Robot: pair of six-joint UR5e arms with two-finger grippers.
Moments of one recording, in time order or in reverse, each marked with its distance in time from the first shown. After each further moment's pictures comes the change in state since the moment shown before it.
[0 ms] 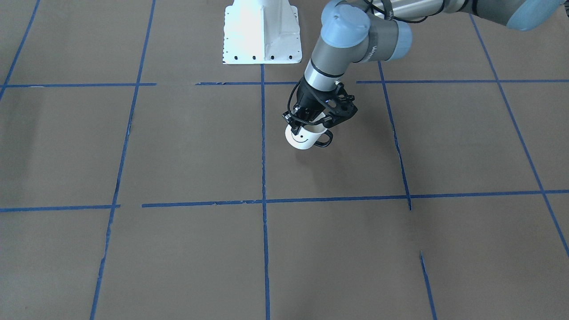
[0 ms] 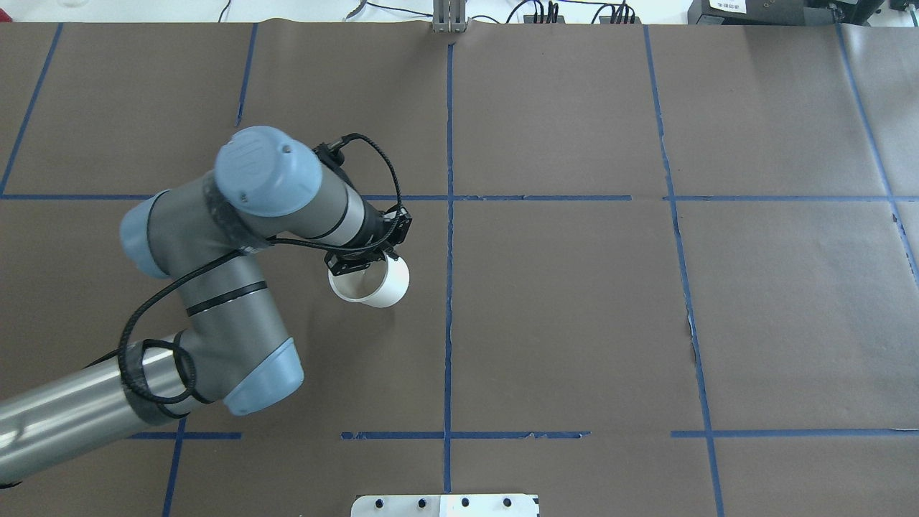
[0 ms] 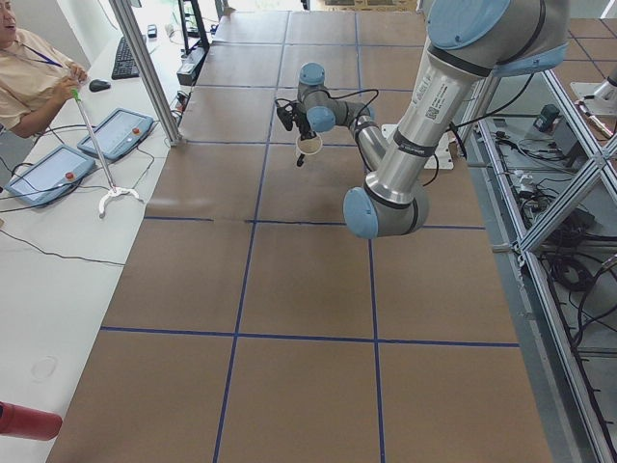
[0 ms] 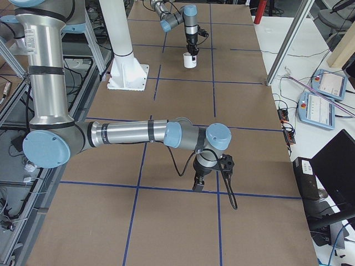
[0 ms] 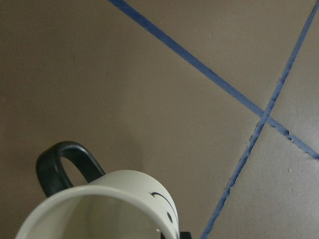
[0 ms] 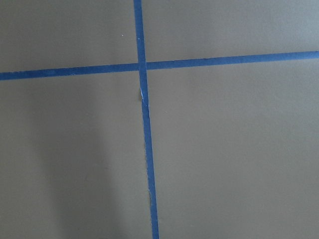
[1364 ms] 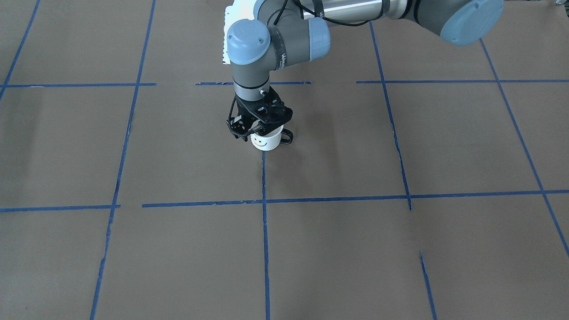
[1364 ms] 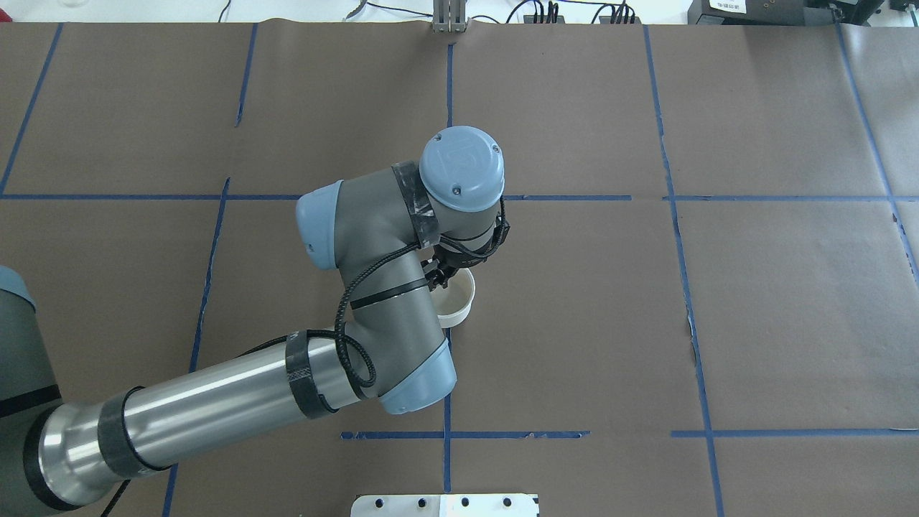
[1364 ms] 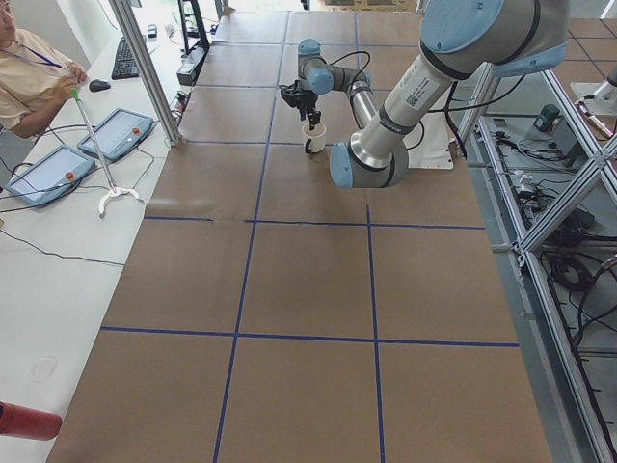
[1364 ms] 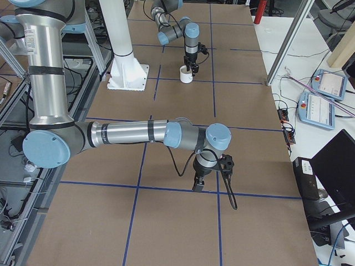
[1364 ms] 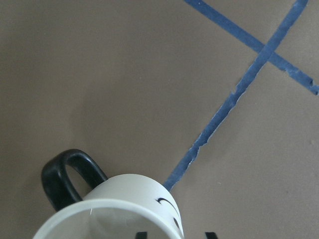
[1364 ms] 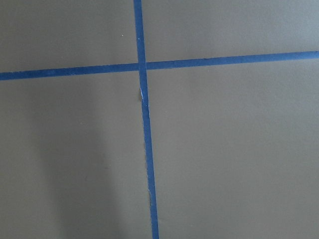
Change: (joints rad) left arm 0.079 -0.229 0.170 0.168 0.047 0.013; right arm 0.000 0.000 0.000 0.000 0.000 0.000
